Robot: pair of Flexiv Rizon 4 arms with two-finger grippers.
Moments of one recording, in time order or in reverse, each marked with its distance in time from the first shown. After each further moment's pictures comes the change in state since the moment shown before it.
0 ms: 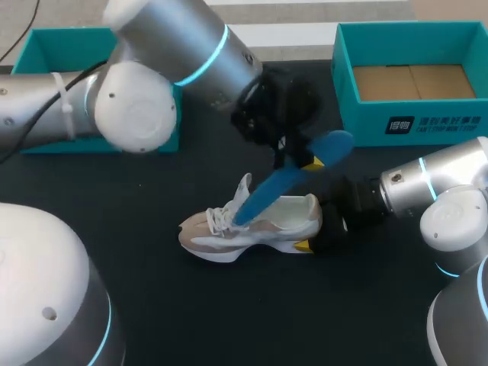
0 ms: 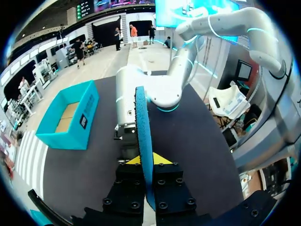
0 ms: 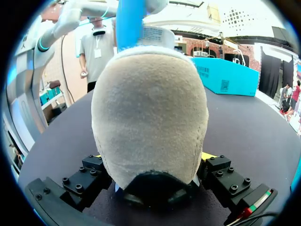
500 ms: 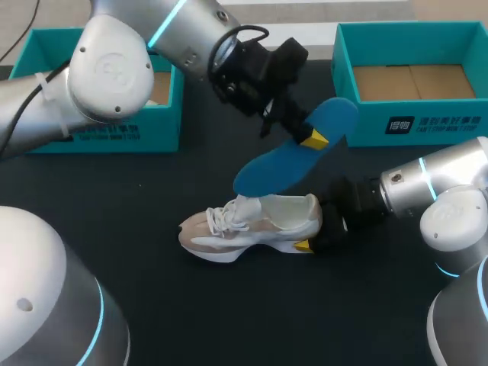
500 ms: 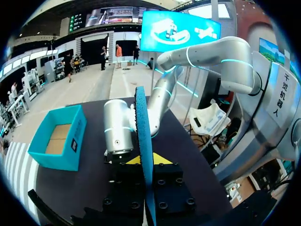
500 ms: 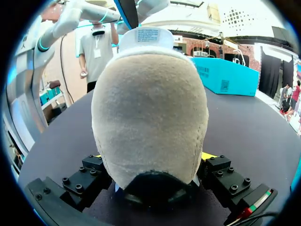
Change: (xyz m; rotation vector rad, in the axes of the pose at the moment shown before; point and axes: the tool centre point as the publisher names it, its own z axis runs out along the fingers) left arm 0.017 -0.048 -0.052 0.210 0.155 0.014; right arm 0.000 0.000 0.000 0.000 0.000 0.000
